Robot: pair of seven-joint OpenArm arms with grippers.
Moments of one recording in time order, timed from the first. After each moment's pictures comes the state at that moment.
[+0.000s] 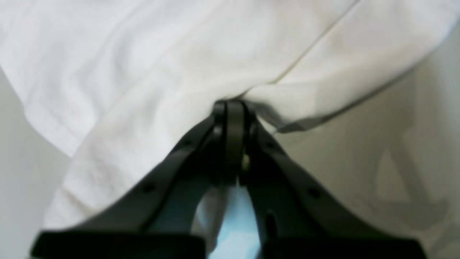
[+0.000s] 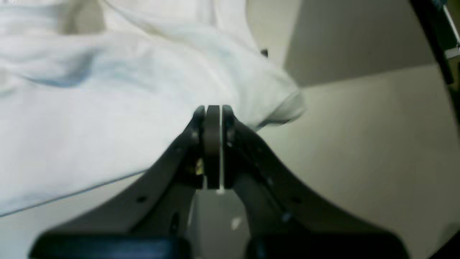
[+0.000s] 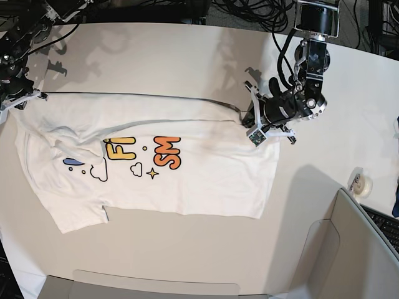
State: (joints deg) left arm 0.3 -14.1 4.9 86.5 -6.2 -42.1 43.2; right arm -1.5 6.2 52.3 99.7 9.1 29.7 -59.7
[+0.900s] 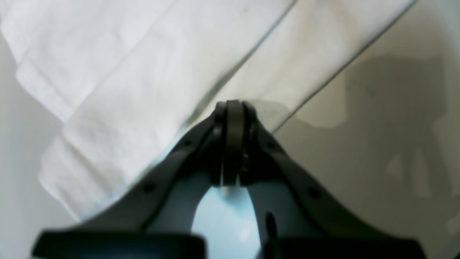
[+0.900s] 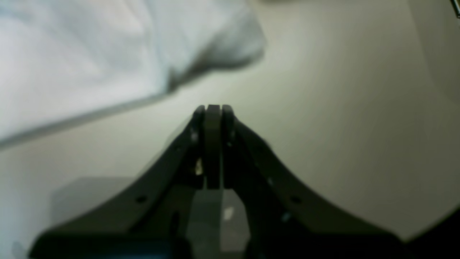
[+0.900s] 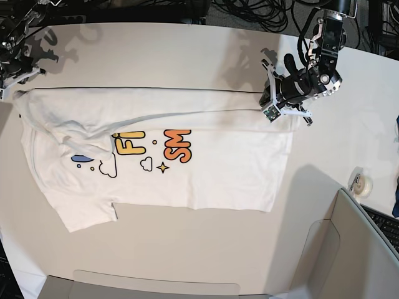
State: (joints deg) left arm 13.3 -22.6 4.6 97.9 -5.4 -41.1 44.2; right arm -11.7 10.4 52.2 95.3 9.7 29.8 -55.8
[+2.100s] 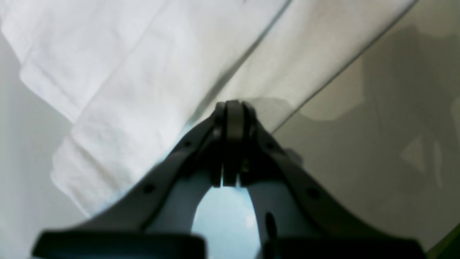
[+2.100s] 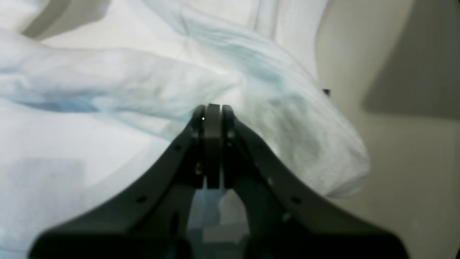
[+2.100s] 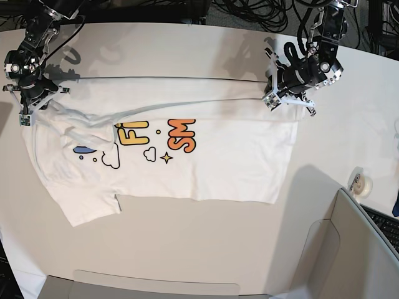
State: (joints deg) left arm 17.2 -22.8 4.3 101.7 -4.3 -40.8 47.1; right arm -6.5 8.7 39.4 94.5 -0.3 30.1 -50.6
